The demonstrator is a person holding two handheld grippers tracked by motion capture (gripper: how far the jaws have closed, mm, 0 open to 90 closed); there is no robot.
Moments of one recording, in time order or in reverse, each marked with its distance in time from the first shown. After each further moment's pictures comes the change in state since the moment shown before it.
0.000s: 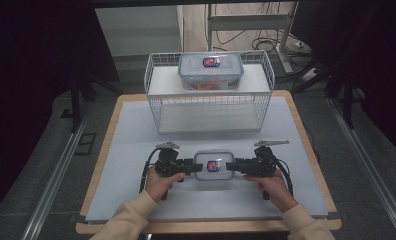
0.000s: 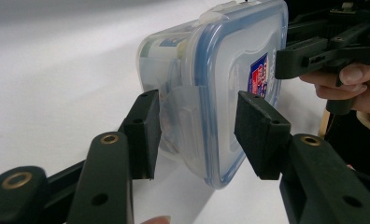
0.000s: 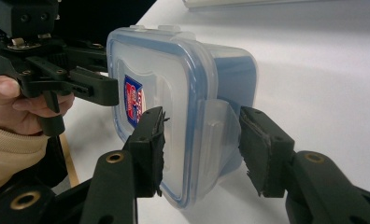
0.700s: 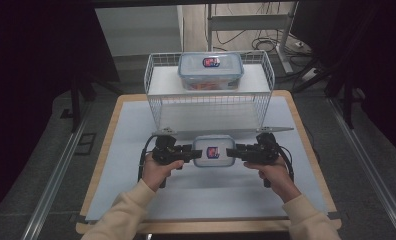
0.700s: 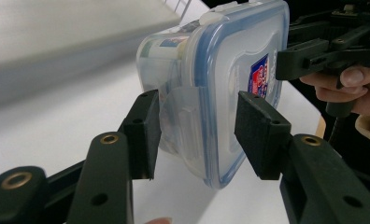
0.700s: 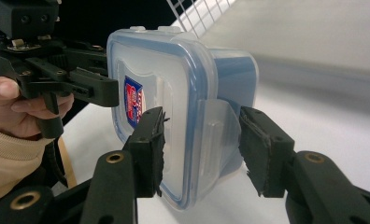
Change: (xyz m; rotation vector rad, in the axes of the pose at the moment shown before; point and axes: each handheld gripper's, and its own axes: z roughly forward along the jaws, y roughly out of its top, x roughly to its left) left arm -0.012 0.044 -0.022 -0.065 0.019 0.062; right arm 0.020 0.043 -0.017 -0.061 -0.019 -0.076
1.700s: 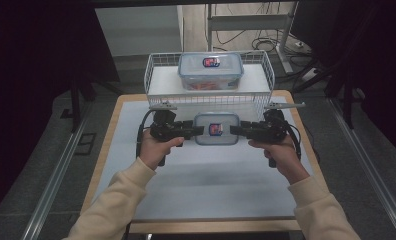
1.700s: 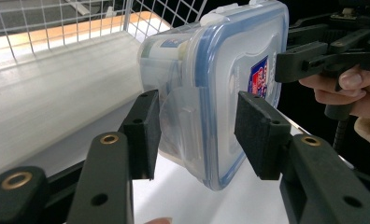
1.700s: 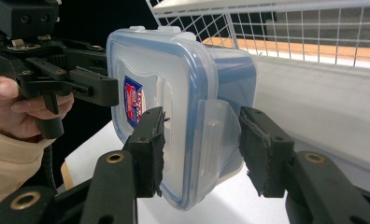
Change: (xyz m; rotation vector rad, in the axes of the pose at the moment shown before) left arm -0.017 0.068 -0.024 -0.049 0.018 0.089; right arm 0.017 0.063 -0.027 -0.077 -0.014 -0.074
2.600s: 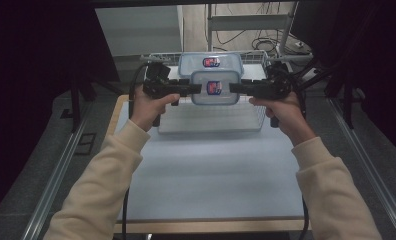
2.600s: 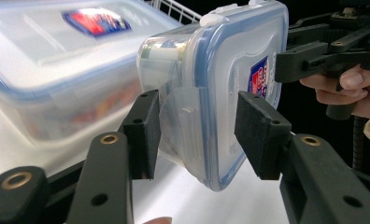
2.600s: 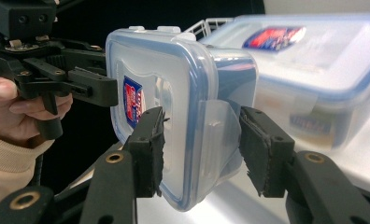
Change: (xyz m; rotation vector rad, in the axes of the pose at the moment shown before) left arm 0.010 0.107 -0.030 -0.060 0.026 0.072; right arm 0.008 0.112 -0.009 -0.053 -0.016 -0.076
